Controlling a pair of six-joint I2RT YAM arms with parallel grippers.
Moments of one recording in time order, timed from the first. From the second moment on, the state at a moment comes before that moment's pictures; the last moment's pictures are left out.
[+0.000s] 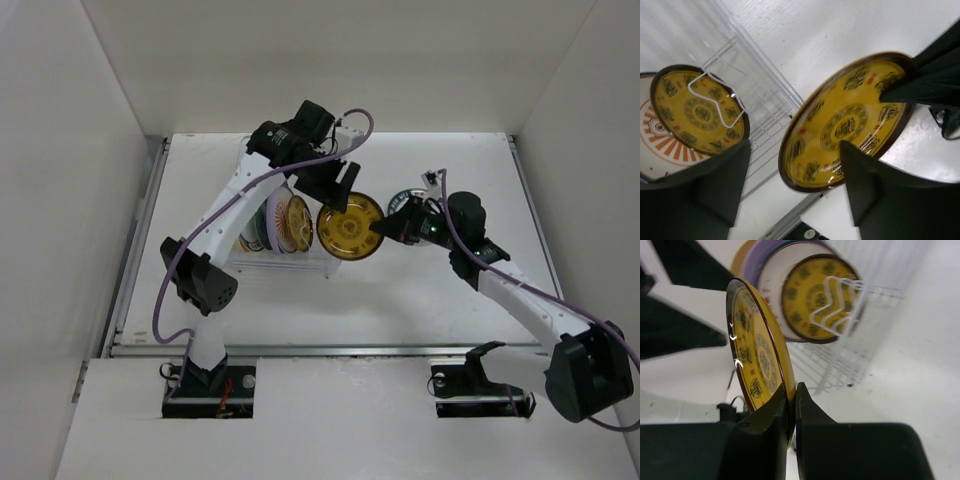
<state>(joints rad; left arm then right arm) -0.62 1.91 2.19 -1.30 0.29 0.00 0.36 1.16 0.73 0.20 -0.57 0.78</state>
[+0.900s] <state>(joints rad) -0.70 2.12 2.14 -1.34 -0.55 -0.05 0.34 0.88 0.39 -0.37 0.08 1.16</state>
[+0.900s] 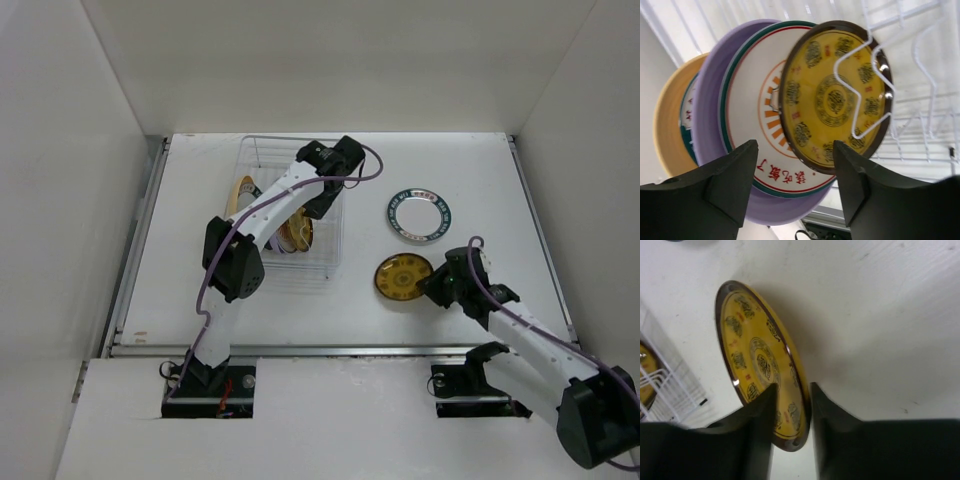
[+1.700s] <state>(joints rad) -0.67 2.17 2.06 -1.34 -0.63 -0.08 0.34 0.83 0.66 -0.66 0.21 1.06</state>
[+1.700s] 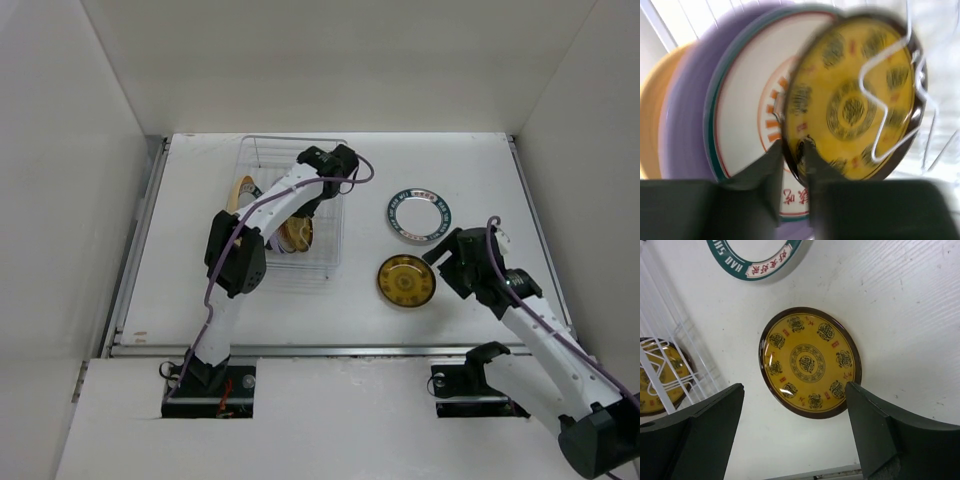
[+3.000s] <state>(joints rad) -0.68 1.99 2.31 -1.41 0.24 -0.02 0.41 1.11 0.74 0.03 -0.41 0.76</state>
